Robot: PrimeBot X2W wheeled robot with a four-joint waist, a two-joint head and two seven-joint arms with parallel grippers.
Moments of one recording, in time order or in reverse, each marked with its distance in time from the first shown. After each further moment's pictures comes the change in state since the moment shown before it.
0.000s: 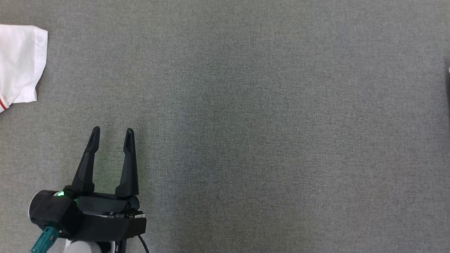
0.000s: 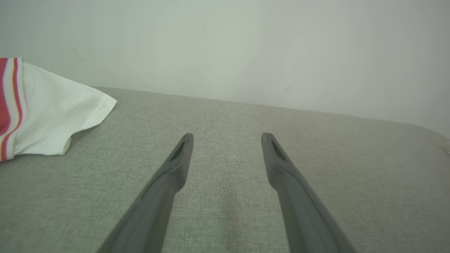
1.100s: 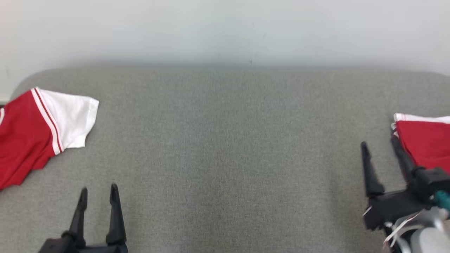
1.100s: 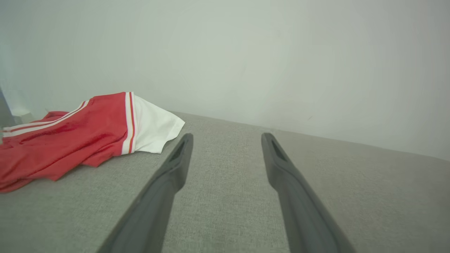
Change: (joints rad) left arm 0.168 -0.056 0.116 0.096 0.043 0.039 0.000; right arm 0.294 0.473 0.156 -0.444 0.282 0.000 -0.290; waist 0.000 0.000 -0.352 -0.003
